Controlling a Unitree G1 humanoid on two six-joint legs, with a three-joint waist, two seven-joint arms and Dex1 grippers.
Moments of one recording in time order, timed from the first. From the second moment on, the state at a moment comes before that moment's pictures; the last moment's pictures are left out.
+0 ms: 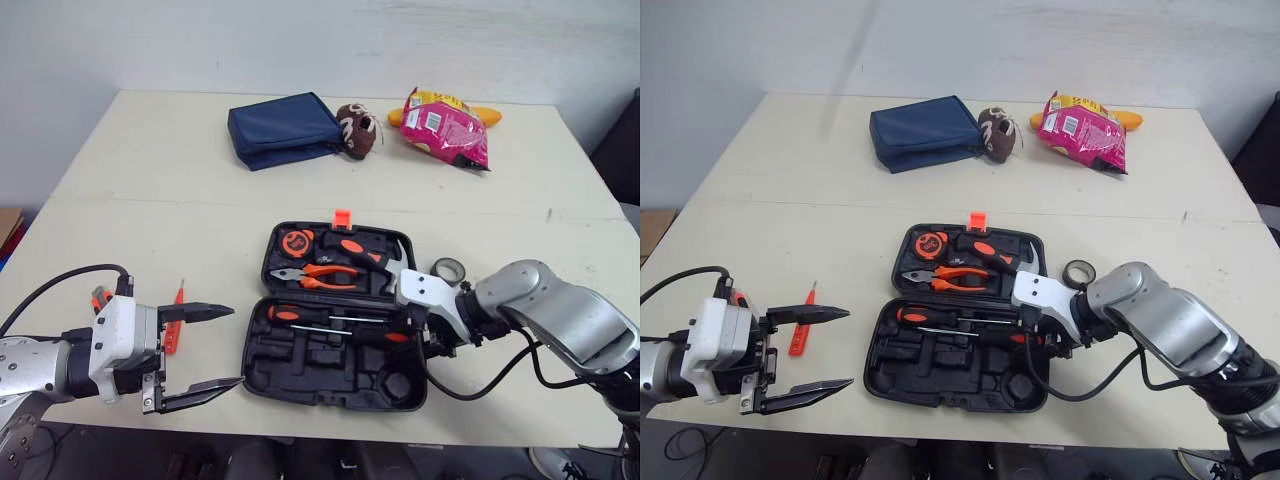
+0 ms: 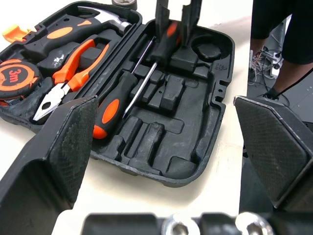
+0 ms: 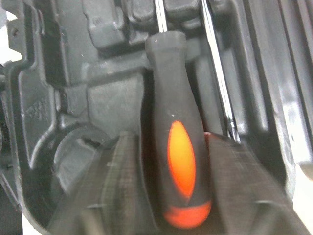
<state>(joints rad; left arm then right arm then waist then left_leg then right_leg) 0.29 0.87 0.49 -0.66 -0.71 0.39 -1.08 -0.57 -0.97 0.42 -0.48 0.41 1.05 1.12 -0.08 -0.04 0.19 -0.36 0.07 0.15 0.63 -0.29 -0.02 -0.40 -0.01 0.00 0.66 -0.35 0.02</state>
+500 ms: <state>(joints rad) 0.31 0.87 0.50 -0.66 -0.71 0.39 -1.08 -0.55 -1.02 0.28 -0.31 0.47 0.82 1.35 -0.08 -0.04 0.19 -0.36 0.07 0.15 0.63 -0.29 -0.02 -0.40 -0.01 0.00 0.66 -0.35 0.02</state>
